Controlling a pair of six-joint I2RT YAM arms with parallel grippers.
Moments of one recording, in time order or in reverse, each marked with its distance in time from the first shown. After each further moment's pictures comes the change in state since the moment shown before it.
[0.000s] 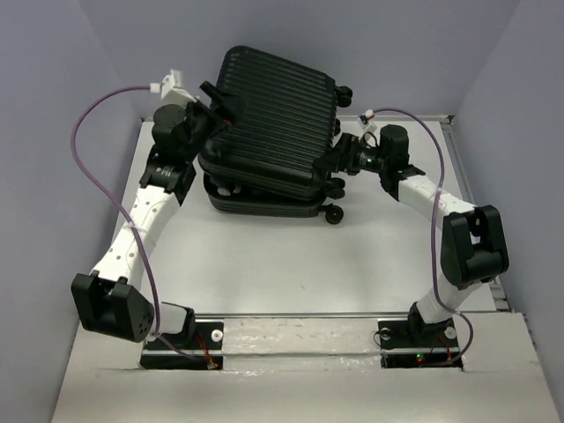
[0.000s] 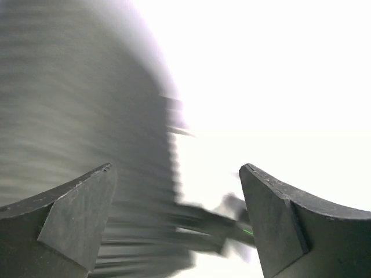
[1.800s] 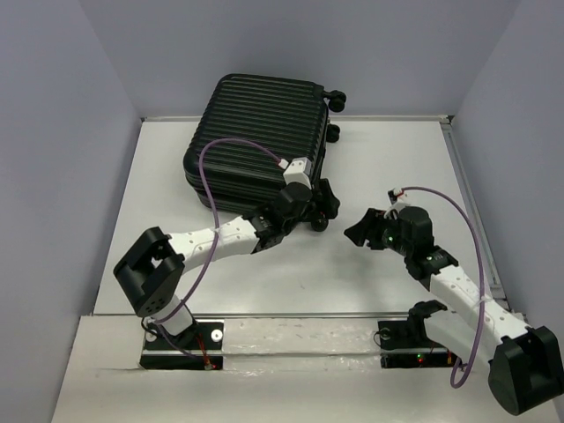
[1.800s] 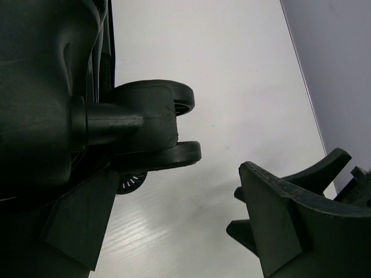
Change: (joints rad) left arm -0.717 0.242 -0.251 0.101 -0.407 0.070; right arm 0.097 -0.805 -0.726 -0.245 0.463 -0.049
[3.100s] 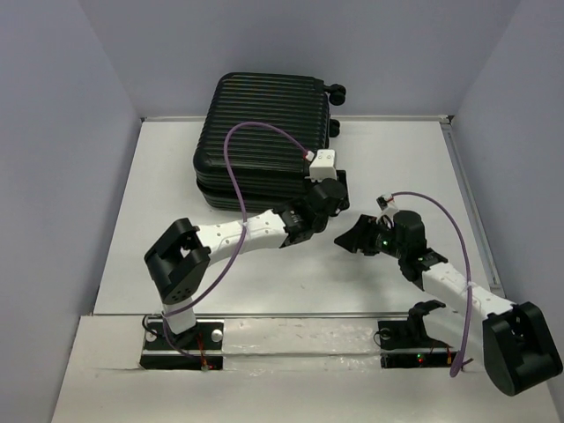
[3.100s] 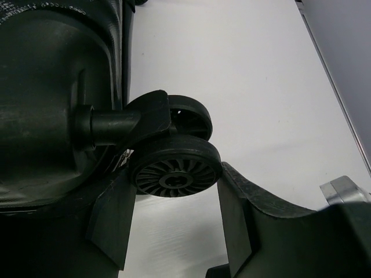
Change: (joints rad) left arm -0.119 0.187 0.279 -0.063 -0.370 0.156; right arm 0.000 0.123 -0.092 0.217 -0.195 0.081
